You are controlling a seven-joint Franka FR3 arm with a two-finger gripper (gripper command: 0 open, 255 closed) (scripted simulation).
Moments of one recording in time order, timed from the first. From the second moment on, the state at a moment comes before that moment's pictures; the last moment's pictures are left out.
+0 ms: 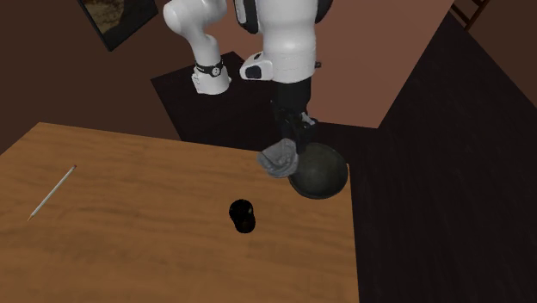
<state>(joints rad) 0.21 0.27 -0.36 -1.80 0.15 2.25 1.45</state>
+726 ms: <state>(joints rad) 0.30 0.41 -0.31 -1.65 0.14 2.24 1.61</state>
